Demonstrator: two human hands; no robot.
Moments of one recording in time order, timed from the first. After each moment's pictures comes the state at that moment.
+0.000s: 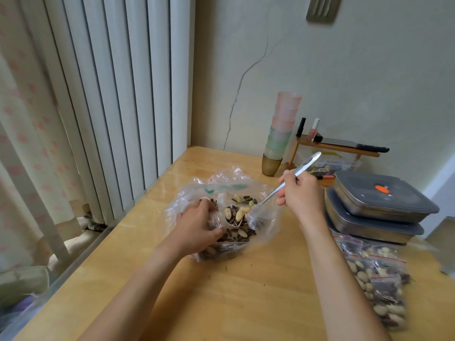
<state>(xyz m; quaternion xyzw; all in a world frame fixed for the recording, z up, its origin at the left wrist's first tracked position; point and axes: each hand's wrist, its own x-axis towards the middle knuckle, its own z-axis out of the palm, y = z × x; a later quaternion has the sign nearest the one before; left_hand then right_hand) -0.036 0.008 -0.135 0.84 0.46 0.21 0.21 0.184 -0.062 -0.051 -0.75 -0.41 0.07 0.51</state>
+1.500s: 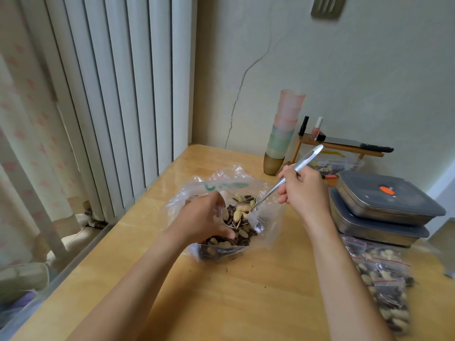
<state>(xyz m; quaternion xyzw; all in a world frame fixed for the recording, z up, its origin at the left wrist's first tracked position) -0.026 0.020 -0.112 0.86 0.43 0.19 0.21 0.178 -0.067 -0.038 -0.72 -0.46 0.08 0.52</state>
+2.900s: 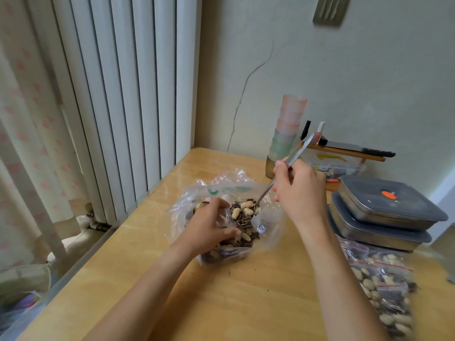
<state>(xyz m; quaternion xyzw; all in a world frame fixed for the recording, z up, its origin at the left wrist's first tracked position) -0.020 0.015 -0.139 0.81 0.41 0.30 0.28 0.157 -0.063 -0.029 -0.68 -0.54 -0.12 0.48</state>
